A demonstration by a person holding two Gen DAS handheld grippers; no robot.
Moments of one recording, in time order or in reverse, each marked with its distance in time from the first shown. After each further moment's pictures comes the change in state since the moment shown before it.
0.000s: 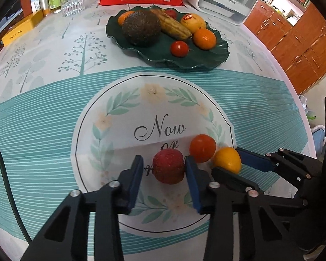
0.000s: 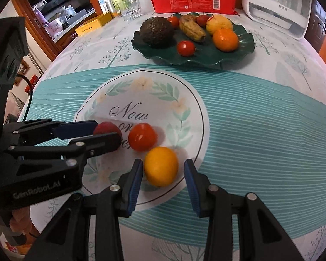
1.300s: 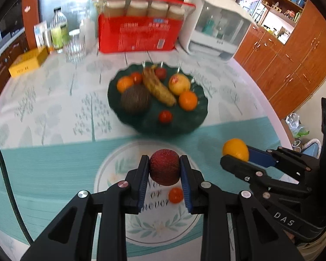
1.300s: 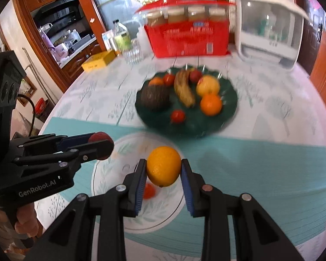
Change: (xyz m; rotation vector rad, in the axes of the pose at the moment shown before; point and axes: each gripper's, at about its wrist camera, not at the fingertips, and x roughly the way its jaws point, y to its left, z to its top) left arm -0.094 -0.018 0.066 0.020 -0.177 -0.012; right arm -0.093 -0.011 0.074 0.013 -0.175 0.002
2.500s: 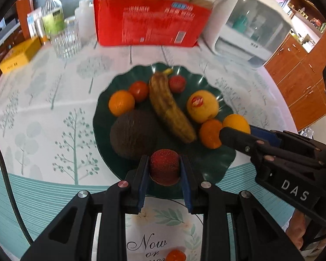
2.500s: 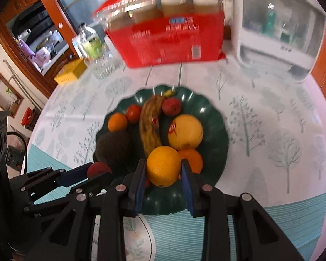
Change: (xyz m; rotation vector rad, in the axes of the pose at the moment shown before) left arm 0.115 0.012 0.078 -0.108 0.101 0.060; right arm 0.108 -0.065 0.099 0.063 0.145 0.007
